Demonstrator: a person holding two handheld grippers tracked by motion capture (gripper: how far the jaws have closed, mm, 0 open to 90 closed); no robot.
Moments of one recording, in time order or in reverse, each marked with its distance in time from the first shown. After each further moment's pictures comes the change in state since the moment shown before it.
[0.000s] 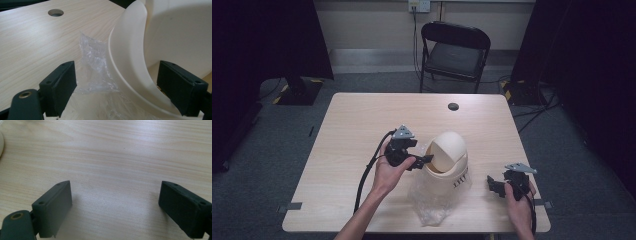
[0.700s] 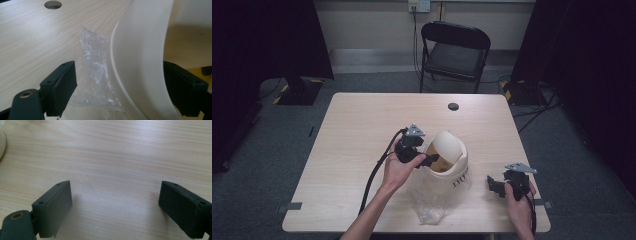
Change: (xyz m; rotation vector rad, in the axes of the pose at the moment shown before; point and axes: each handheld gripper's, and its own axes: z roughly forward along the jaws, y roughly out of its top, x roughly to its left) left arm -0.002 0.008 0.031 0.069 0.031 0.025; right arm 0.000 0.000 0.000 0.000 0.000 0.000
